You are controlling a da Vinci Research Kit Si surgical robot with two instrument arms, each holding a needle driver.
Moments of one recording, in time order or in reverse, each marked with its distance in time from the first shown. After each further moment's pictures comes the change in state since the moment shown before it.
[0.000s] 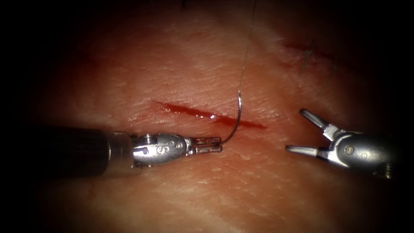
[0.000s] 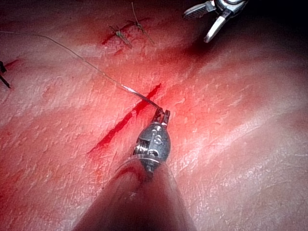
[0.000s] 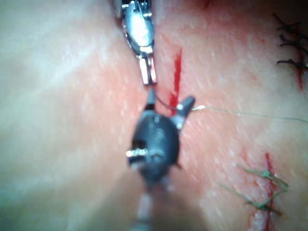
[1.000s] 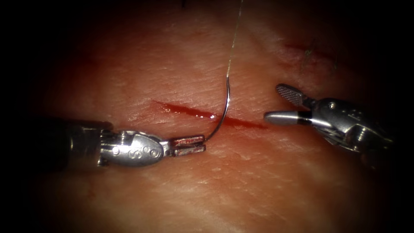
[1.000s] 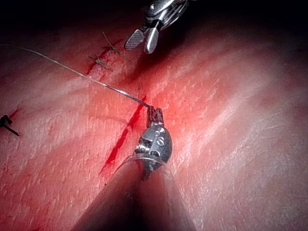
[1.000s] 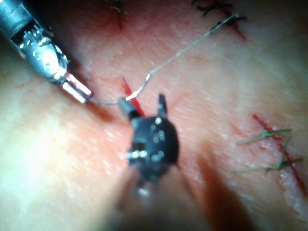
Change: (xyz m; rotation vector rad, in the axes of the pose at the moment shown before) right arm 0.001 0.005 0.006 0.086 -0.047 0.721; left arm 0.005 0.002 -0.005 0.176 -0.096 0.437
